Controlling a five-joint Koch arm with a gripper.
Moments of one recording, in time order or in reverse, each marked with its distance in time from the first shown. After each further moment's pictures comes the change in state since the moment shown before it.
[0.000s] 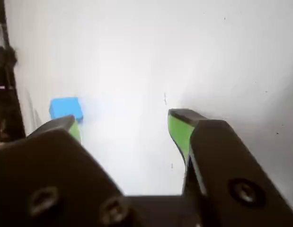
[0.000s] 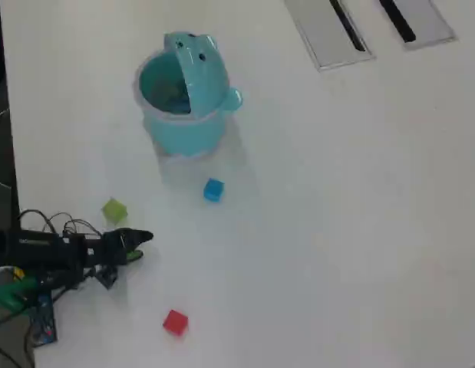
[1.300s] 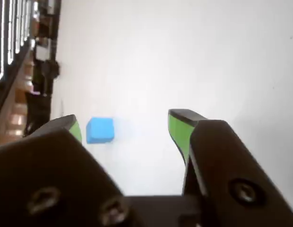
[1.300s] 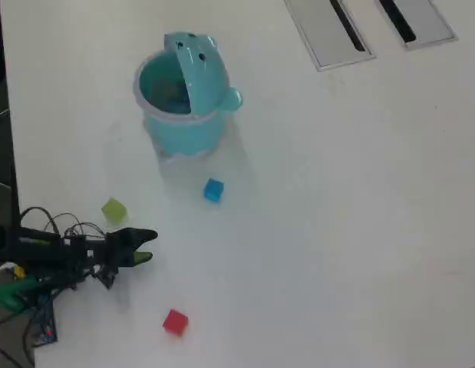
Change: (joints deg) arm 6.6 0.0 -0.1 -13.5 -10.5
